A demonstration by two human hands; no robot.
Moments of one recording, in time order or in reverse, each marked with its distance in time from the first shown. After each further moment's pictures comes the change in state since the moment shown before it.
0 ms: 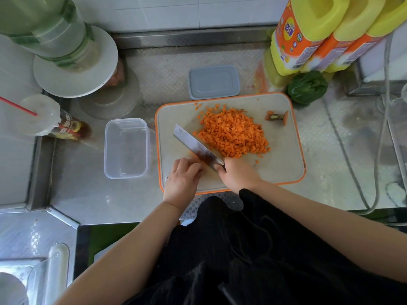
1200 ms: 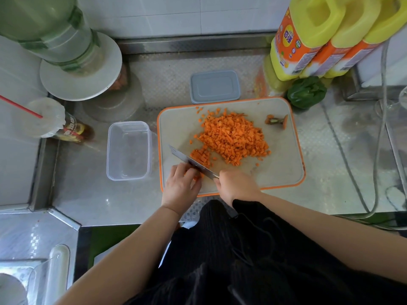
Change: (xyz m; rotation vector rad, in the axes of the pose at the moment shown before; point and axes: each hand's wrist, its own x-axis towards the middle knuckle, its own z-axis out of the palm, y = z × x) left_hand -0.008 -0.002 -0.003 0.006 -0.004 -0.032; right_hand -0.023 -0.009 0.009 -0.188 -0.011 -0.057
